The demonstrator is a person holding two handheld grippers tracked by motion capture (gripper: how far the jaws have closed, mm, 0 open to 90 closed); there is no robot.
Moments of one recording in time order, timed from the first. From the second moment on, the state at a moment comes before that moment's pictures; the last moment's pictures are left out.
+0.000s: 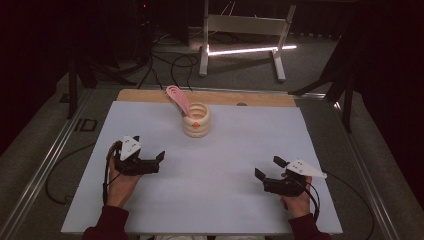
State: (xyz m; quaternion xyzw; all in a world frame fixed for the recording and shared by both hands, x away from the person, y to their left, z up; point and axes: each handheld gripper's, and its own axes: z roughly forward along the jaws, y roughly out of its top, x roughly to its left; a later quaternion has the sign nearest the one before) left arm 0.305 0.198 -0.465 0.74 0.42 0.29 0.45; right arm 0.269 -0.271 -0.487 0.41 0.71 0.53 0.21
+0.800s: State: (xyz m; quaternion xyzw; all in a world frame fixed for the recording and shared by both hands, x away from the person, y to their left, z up) left arm 0.262 0.229 -0.485 0.70 0.43 0.32 0.48; right arm 0.263 -0.277 -0.484 0.41 0.70 0.54 0.23
